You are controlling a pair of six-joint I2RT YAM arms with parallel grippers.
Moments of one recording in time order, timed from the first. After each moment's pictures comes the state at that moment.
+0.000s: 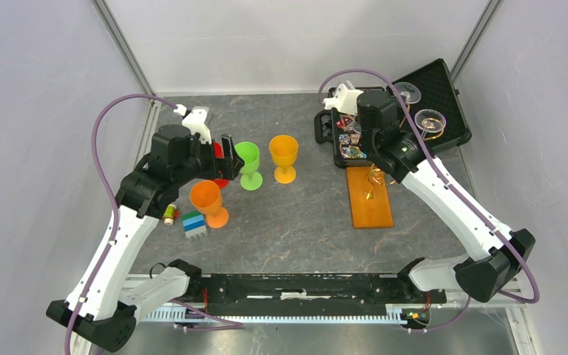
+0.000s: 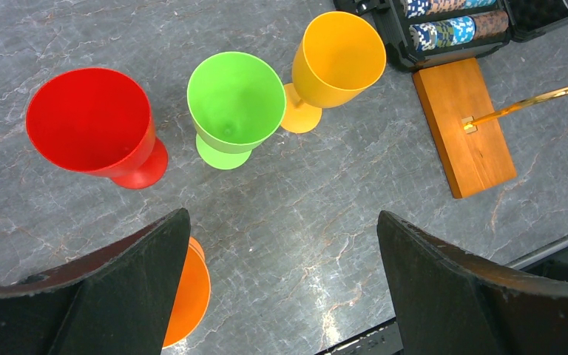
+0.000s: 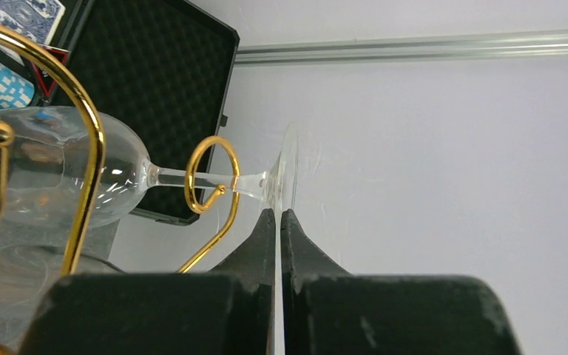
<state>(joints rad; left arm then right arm) -0.41 0.97 1.25 -0.81 0.04 -0.26 0.61 1.34 1.42 -0.42 0.92 -1.12</state>
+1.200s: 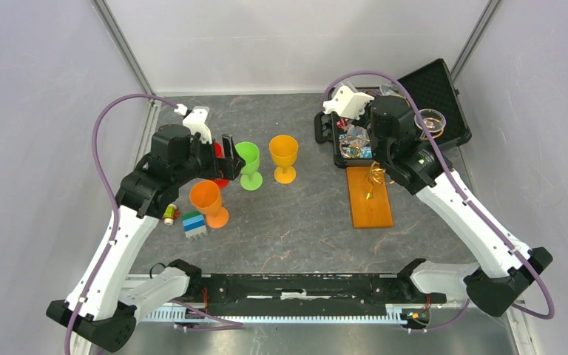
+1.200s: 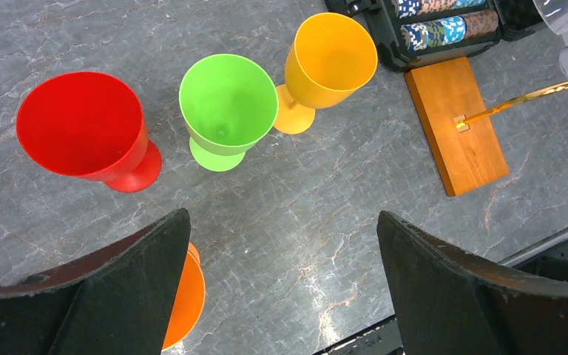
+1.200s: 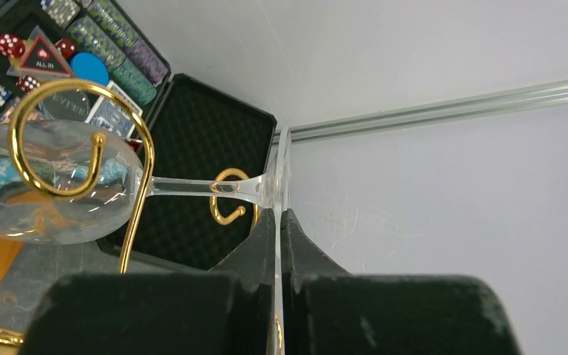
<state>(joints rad) -0.41 0.97 1.25 -0.80 0.06 -0.26 0.63 1.23 1.42 -0.44 0.70 -1.00</state>
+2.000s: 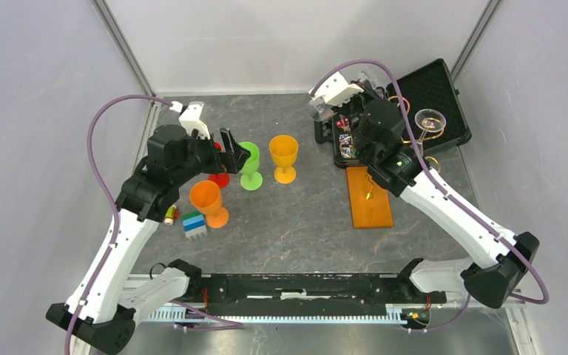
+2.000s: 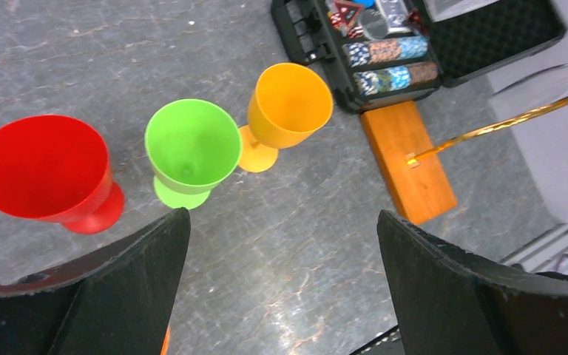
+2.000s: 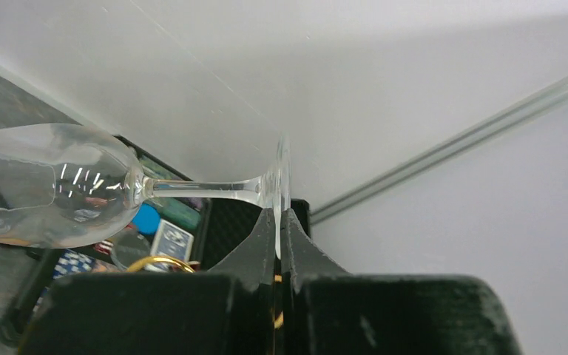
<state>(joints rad) -0.41 0.95 1.22 -0.68 0.09 -0.32 0.73 1.28 1.34 0.03 0.70 -0.92</state>
